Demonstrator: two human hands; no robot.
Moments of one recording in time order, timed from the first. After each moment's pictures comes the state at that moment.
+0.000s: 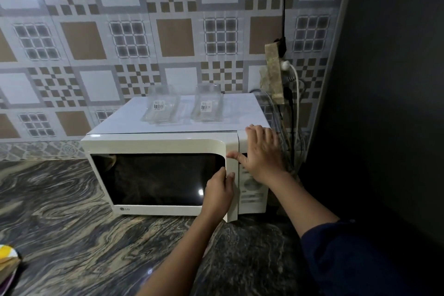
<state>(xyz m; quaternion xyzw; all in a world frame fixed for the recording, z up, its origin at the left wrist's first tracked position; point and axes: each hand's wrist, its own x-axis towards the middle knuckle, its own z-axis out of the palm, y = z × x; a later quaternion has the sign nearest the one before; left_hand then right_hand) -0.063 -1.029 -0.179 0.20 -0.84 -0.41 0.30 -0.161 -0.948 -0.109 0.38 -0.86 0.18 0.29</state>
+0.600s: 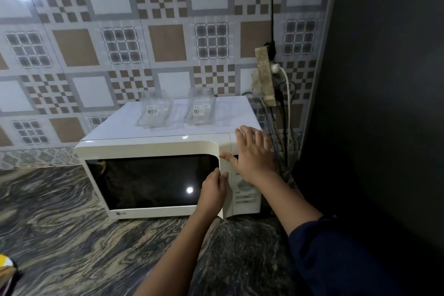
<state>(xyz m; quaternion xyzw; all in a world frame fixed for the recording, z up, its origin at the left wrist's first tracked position) -0.072 -1.039 -0.189 0.19 -0.84 -0.44 0.26 -0.155 -0.950 -0.111 0.36 -0.89 0.12 0.26</state>
